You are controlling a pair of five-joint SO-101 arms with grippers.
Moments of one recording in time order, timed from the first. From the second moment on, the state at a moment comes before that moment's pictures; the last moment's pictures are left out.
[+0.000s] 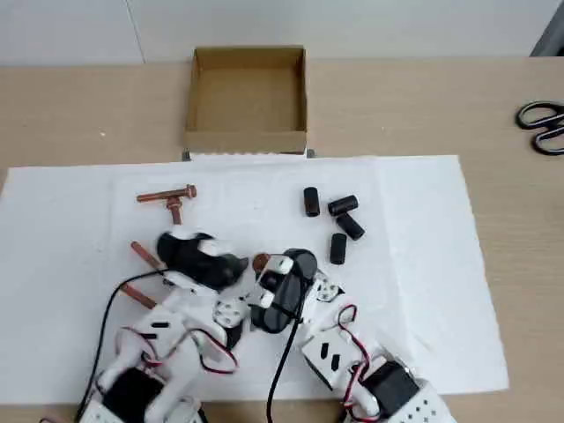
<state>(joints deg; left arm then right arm) 31.2 -103.9 85.4 59.5 15.3 -43.0 -102.9 92.0 38.8 14.0</state>
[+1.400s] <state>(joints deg) -3.3 -103.3 83.6 57.7 11.4 -26.3 -103.0 90.0 41.1 1.4</state>
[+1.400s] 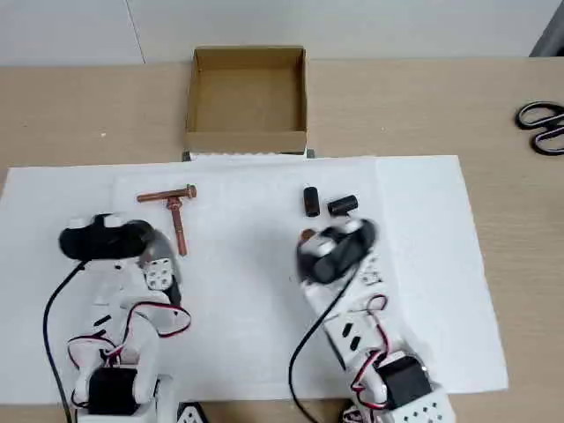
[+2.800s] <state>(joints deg) -7.3 -103.2 90.6 61.8 11.4 -18.3 8.4 -6.9 26.3 -8.7</state>
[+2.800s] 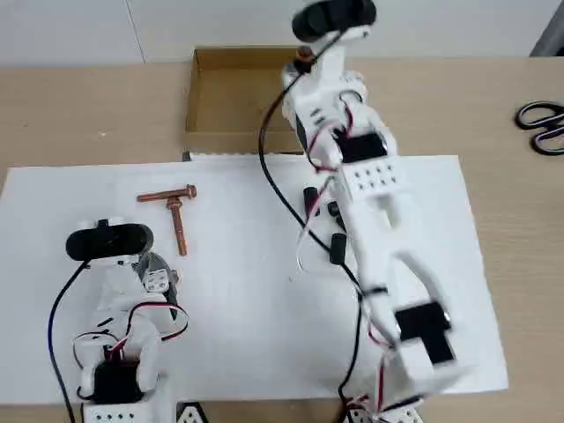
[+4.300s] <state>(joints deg) -7.3 -103.2 90.6 63.5 11.4 -18.5 64.1 -93.9 64.8 -2.6</state>
